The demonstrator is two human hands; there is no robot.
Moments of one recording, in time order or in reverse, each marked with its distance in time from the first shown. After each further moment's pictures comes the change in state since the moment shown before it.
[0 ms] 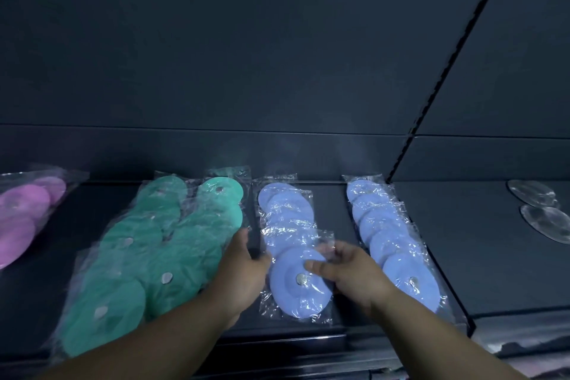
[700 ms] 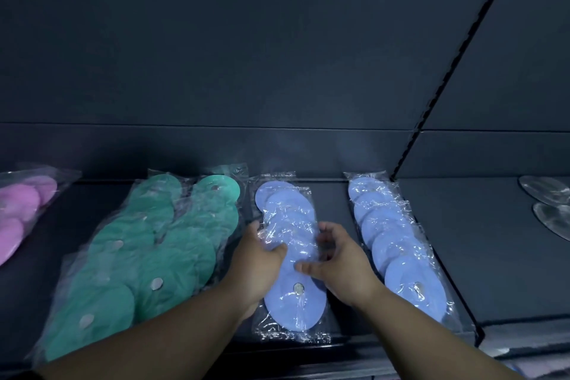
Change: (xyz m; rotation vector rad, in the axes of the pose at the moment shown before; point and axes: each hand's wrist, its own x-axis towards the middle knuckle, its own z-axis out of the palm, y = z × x) left_hand 0.029 0.005 0.029 -0.069 0.027 -0.074; right_hand 0.035 0.013 0.002 -0.275 0.099 -0.255
